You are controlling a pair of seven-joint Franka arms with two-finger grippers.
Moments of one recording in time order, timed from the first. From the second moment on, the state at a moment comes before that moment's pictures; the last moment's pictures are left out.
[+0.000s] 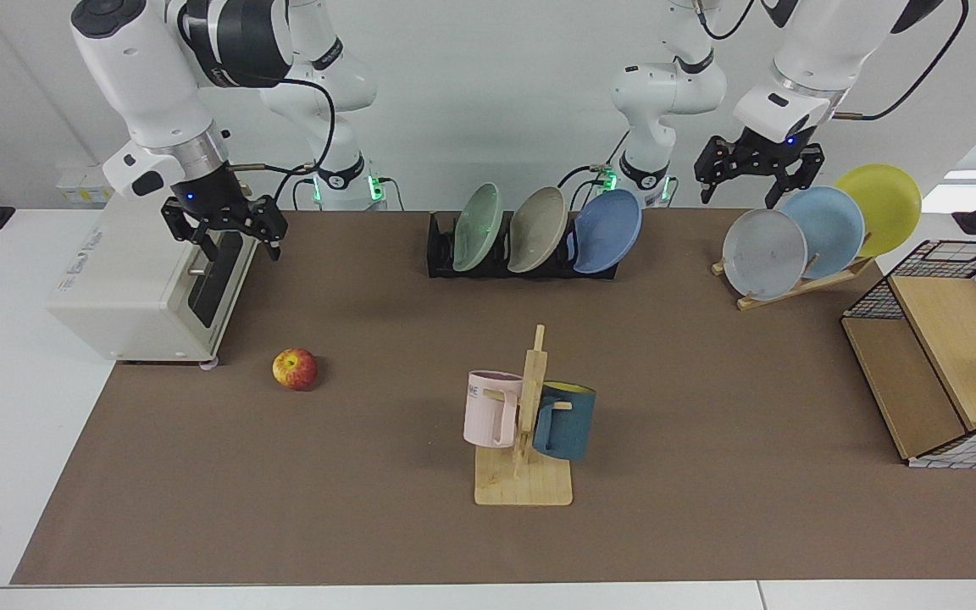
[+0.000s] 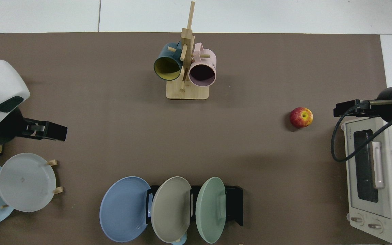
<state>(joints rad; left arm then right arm) -0.04 -0.06 -0.11 -1.57 -0.01 1.47 0.01 0.10 -0.04 -0.11 -1.75 0.03 1.77 0.04</state>
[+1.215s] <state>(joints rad) -0.04 -0.13 -0.11 -1.69 -0.07 1.44 0.00 0.11 -0.03 -0.11 -1.81 0.03 1.87 0.04</state>
